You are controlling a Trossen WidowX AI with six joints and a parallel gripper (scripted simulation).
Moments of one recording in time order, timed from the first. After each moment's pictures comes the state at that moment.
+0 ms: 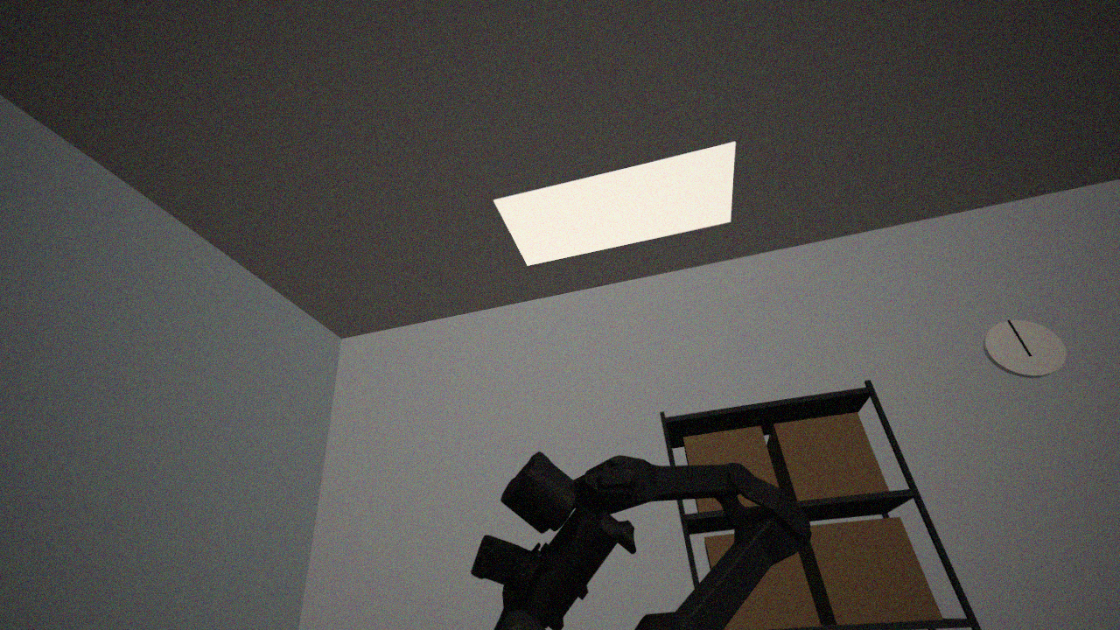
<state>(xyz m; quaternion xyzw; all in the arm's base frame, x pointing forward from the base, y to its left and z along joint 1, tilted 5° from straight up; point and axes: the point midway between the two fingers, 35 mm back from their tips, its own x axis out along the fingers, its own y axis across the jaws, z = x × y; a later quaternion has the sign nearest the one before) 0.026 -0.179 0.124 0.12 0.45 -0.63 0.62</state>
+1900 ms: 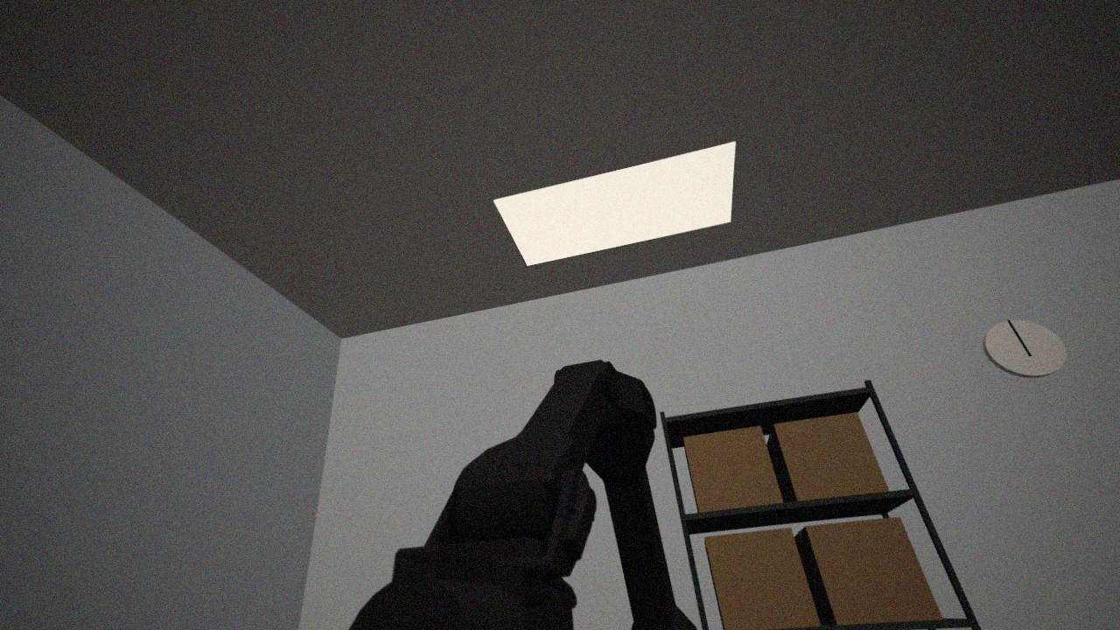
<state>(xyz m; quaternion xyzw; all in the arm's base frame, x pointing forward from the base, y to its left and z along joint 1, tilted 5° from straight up) 0.375 -0.068 -0.017 0.05 0.71 -0.01 0.71</state>
